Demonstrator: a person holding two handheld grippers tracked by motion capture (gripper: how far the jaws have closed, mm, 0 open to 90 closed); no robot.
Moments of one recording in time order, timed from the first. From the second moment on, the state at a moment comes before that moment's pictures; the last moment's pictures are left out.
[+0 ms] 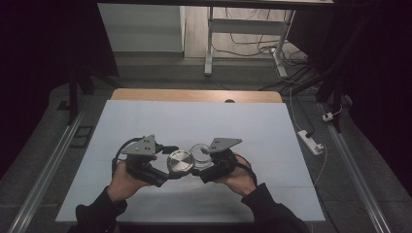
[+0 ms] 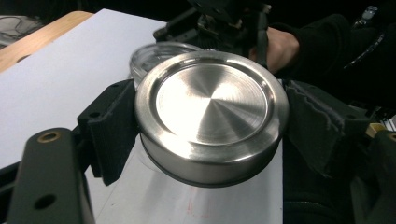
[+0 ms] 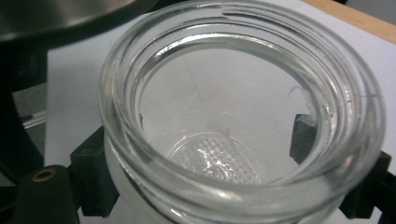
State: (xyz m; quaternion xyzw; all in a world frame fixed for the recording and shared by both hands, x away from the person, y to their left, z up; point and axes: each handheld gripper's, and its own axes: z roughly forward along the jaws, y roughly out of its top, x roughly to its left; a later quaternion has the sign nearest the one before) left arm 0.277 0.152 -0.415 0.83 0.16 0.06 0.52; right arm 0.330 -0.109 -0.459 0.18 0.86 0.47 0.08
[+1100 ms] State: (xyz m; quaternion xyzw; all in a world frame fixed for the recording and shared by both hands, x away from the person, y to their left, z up) left arm 0.279 0.135 -0.462 0.85 0.14 0.05 0.51; right arm 0.362 -0.109 -0.462 0.22 0.85 0.46 0.11
